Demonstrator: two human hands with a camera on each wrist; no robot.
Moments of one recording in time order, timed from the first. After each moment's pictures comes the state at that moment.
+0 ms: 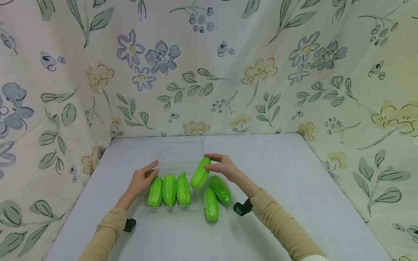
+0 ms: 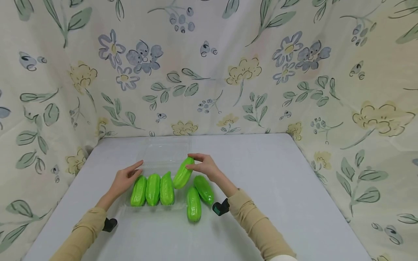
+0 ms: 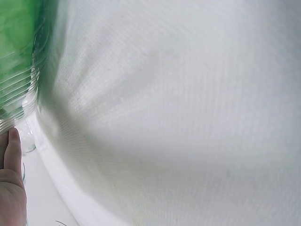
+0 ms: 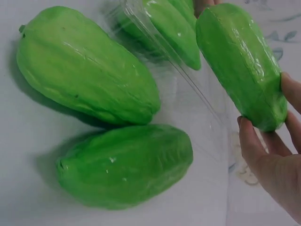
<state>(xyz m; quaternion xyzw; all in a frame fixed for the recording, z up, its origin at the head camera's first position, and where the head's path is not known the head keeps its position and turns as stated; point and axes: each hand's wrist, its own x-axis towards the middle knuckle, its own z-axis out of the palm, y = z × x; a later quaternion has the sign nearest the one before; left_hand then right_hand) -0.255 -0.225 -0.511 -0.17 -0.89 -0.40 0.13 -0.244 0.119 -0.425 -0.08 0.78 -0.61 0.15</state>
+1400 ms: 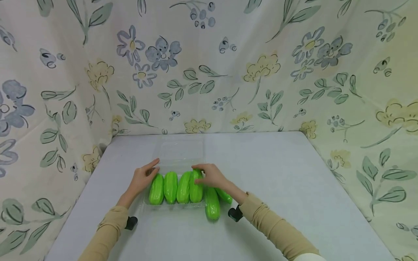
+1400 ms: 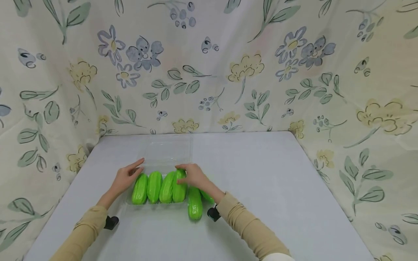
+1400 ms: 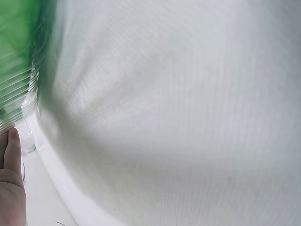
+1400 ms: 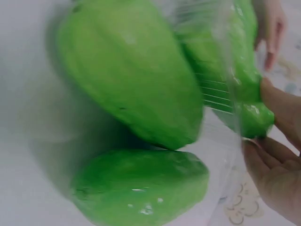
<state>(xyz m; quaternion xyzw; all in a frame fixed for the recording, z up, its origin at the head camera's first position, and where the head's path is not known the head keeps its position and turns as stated) -0.256 -0.225 -0.511 -0.18 -0.88 -0.42 0.13 -0.230 0.077 -0.444 -0.27 0.90 -0.34 0.08</state>
